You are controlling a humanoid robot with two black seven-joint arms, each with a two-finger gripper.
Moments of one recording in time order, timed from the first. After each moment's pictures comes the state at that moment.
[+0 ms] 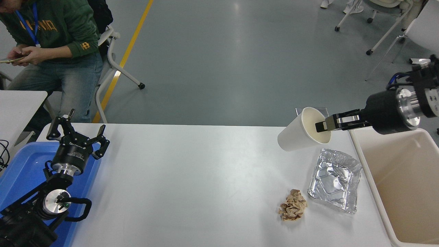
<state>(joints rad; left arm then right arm) -0.42 0.43 -0.90 -0.65 0.01 -0.49 -0.57 1.30 -1.11 0.30 1.60 -1.00 0.75 -0.08</state>
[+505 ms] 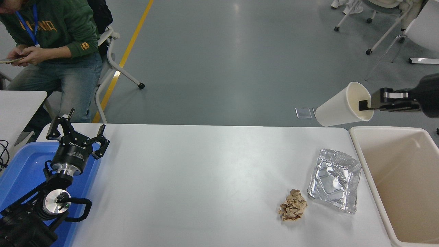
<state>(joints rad) -0.42 0.43 -0.90 -0.65 0.01 -0.49 -0.57 1.22 -1.20 0.32 1.42 -0.94 0.66 -0.07</state>
